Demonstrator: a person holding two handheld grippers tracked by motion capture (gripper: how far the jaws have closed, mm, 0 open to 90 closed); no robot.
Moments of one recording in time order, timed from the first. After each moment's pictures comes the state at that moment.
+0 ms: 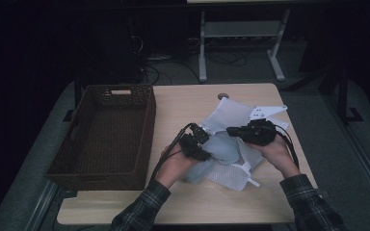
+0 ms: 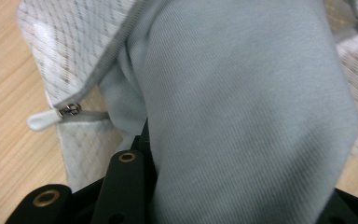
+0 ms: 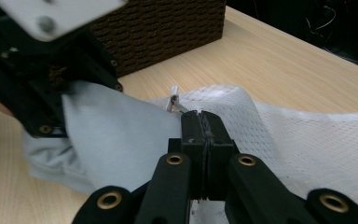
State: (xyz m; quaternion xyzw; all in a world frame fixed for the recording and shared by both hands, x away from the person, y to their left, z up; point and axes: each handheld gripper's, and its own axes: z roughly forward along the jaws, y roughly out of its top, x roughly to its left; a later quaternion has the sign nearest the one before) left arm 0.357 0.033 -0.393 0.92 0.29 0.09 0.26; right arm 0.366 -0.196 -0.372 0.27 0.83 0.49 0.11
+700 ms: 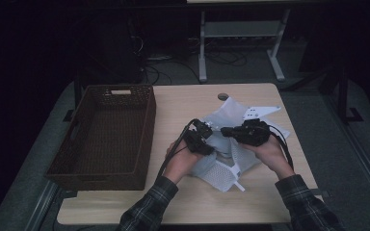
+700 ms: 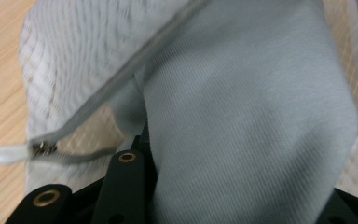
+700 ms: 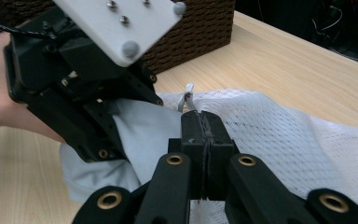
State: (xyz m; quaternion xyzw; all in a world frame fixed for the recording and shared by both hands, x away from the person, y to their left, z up) left arm 0.373 0.017 -0.398 0.90 0.32 0.10 0.27; right arm 0.364 -0.180 -0.371 0.27 0.82 0.49 0.10
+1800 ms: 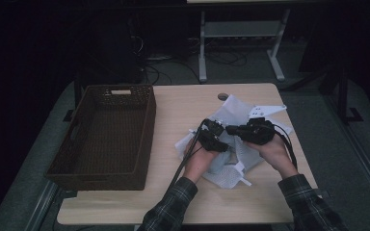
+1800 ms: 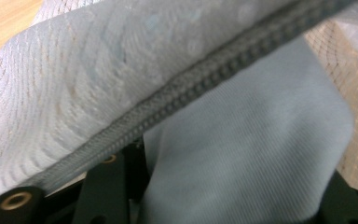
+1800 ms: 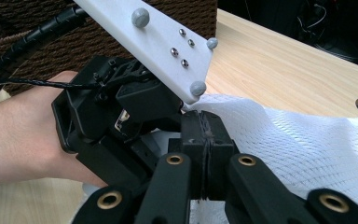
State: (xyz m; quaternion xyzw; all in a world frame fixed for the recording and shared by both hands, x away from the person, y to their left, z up) left arm 0.389 -0.019 -0.426 0.87 0.37 0.11 0.31; right arm 0.368 -0.194 -0.373 0.29 0.82 0.49 0.11
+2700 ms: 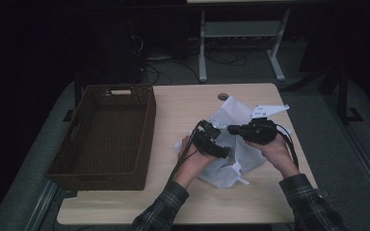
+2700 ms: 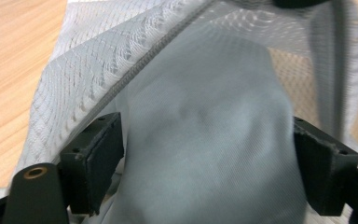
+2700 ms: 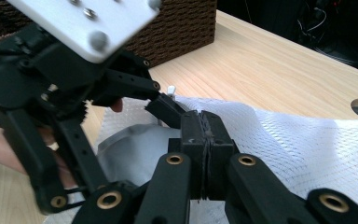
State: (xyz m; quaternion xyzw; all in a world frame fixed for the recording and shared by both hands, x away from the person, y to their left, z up) left arm 0.364 -0.001 -0.403 0.87 0.33 0.12 0.34; right arm 0.369 -0.200 -0.373 0.28 0.82 0.49 0.11
